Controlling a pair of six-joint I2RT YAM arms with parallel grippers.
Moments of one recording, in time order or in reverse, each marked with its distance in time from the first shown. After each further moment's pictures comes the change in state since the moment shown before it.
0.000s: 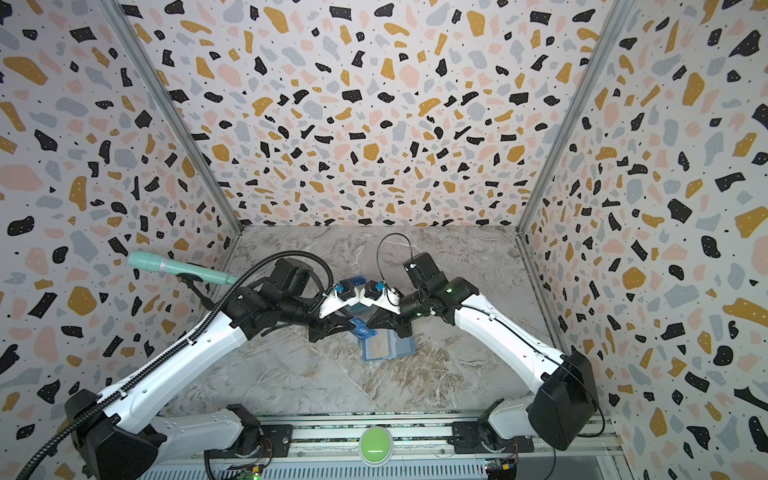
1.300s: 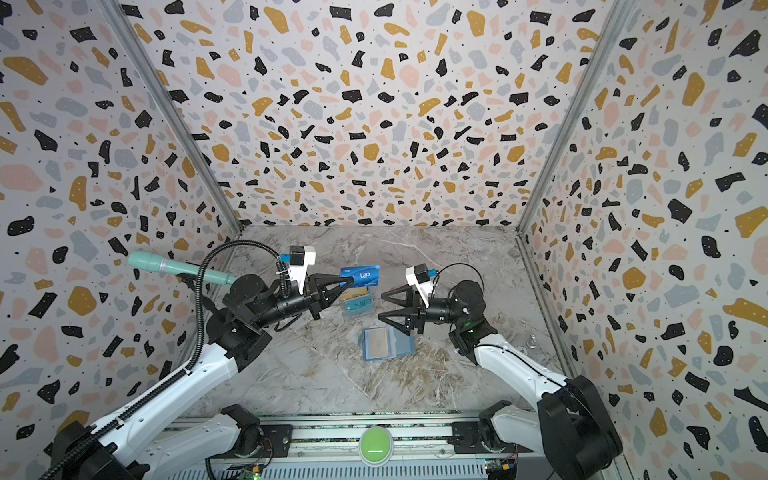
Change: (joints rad) left arm 0.087 -0.198 -0.401 1.236 0.076 -0.945; right arm -0.180 -0.174 -0.597 1.498 -0.203 1.101
